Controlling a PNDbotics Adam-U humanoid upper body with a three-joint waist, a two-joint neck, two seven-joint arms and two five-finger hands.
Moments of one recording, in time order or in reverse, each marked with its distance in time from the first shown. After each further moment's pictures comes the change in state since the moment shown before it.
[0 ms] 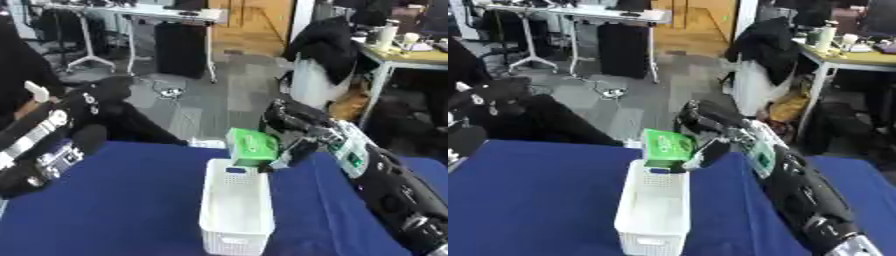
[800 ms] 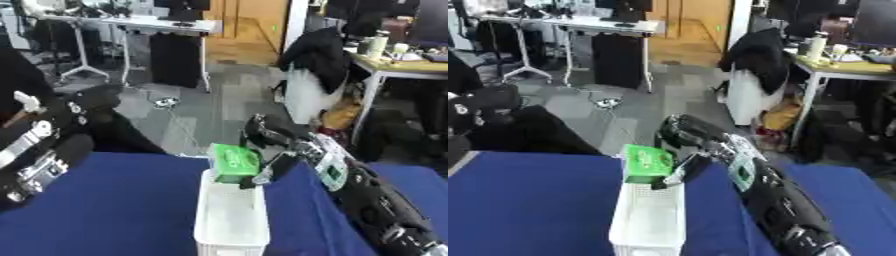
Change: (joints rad) left arm -0.006 -0.008 -0.001 -0.010 0.000 0.008 -0.015; right arm 0.000 0.024 0.001 0.000 -0.014 -0.016 0.011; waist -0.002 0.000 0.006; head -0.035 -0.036
